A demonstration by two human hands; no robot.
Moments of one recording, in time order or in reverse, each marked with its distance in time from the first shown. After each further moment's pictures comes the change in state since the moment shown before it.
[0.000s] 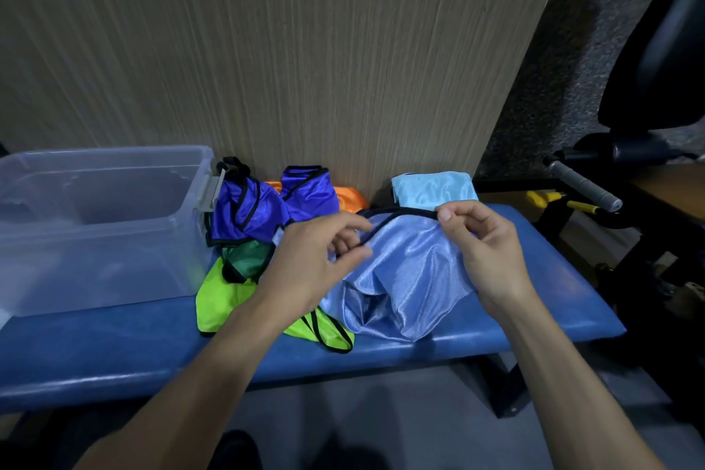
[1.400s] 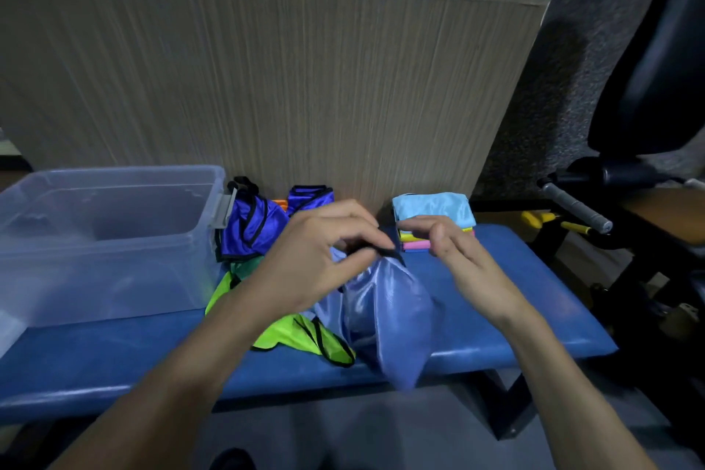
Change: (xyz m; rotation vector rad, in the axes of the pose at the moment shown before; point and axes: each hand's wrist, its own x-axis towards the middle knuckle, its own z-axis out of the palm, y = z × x) left_hand 0.012 0.044 -0.043 -0.054 -0.077 0.340; right_hand -0.013 -0.039 0.008 -0.345 -0.407 -0.117
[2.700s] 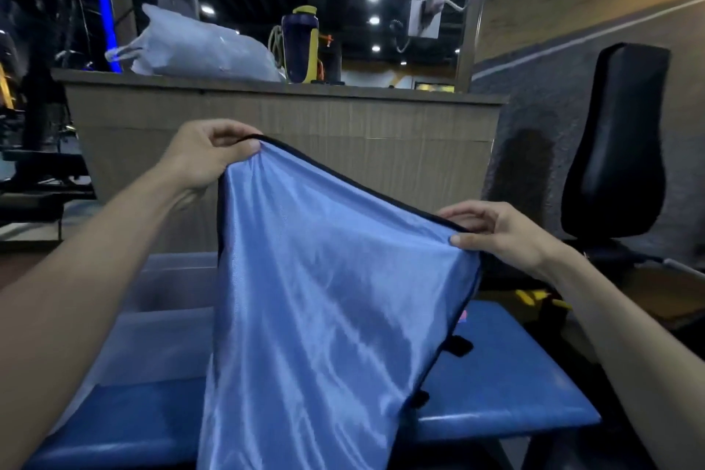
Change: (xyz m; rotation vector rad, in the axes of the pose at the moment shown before) left_hand 0.081 0.049 -0.233 -0.165 0.442 -0.369; right_hand 0.038 -0.121 -0.119 0.035 -0.088 -0.054
